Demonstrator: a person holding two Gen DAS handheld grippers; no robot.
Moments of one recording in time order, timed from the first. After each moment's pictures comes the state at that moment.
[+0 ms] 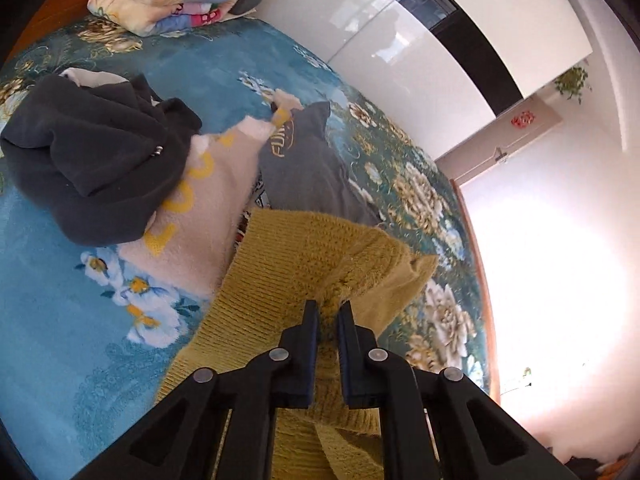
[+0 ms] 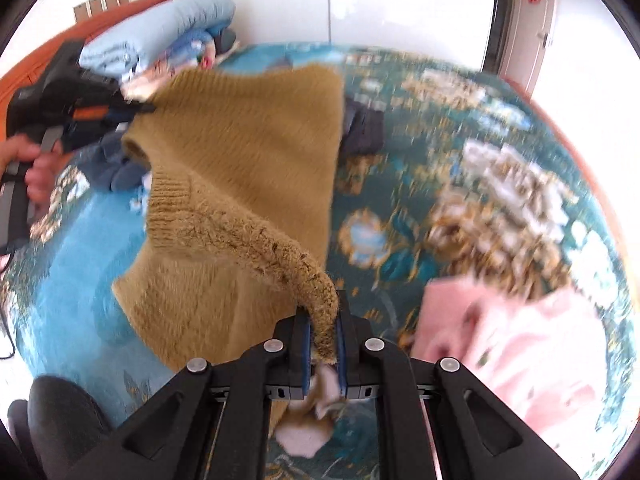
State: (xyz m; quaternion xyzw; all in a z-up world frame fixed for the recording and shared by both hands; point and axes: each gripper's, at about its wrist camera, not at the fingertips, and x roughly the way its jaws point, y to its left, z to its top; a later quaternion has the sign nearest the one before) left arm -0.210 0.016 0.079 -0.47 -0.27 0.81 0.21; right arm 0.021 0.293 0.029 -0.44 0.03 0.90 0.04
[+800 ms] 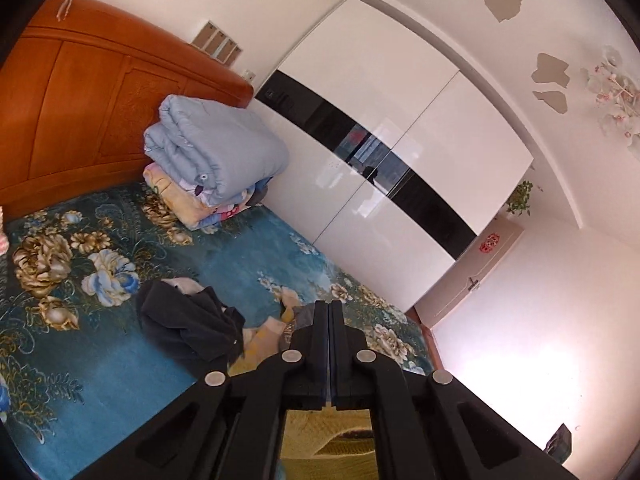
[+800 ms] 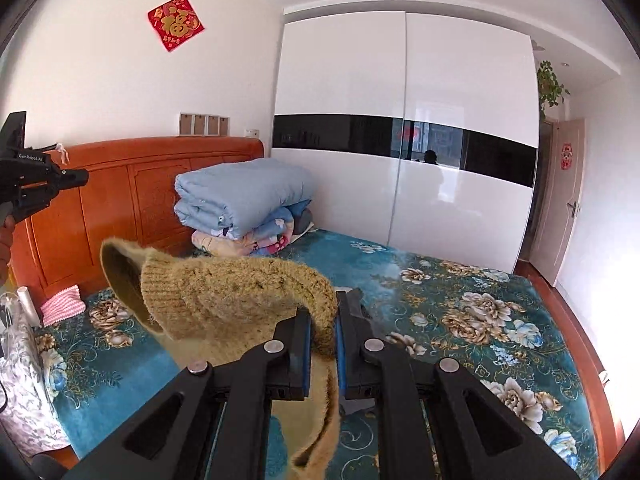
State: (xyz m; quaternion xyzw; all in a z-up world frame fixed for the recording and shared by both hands) left arm -0.032 -0.226 0.339 -0.22 -0.31 0.91 0.14; right arm 0.026 0.178 0.287 -0.18 -0.06 0.98 -0.06
